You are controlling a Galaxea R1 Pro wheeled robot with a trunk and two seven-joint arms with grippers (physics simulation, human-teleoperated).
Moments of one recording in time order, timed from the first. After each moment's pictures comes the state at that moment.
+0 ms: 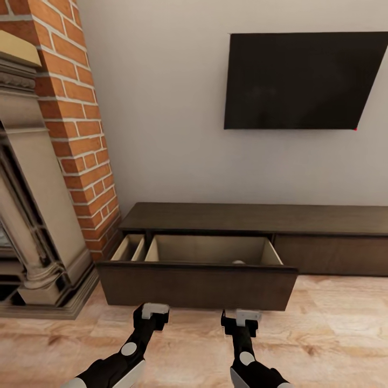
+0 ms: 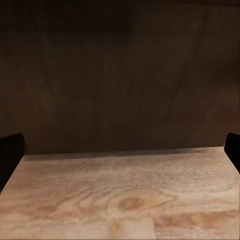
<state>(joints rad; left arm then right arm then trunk) -0.54 0.09 -0.99 -0.60 0.76 -0.30 0.35 -0.53 0.10 0.69 -0.31 -0.48 -0.43 -0.48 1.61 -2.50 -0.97</state>
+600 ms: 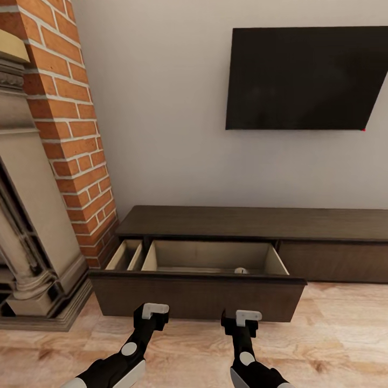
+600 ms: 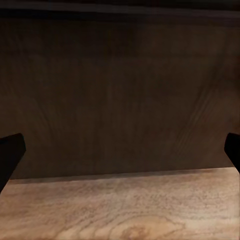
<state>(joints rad) -0.54 0.09 -0.99 -0.60 0.76 -0.30 0.35 -0.53 0.10 0.69 -0.31 -0.49 -0.42 -0.48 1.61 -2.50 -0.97</state>
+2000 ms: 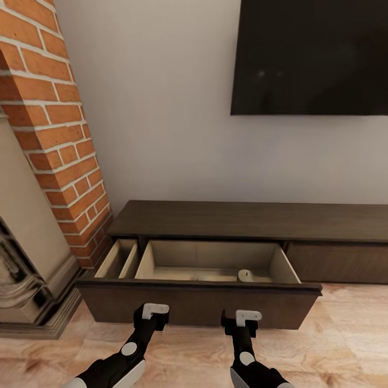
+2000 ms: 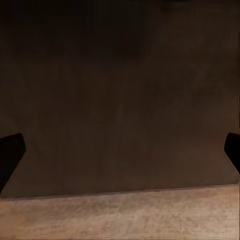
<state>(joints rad) -0.54 0.09 -0.99 -0.60 0.76 -0.29 0.34 -0.53 0.10 0.69 -0.31 -0.49 -0.42 -0.48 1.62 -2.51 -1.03</state>
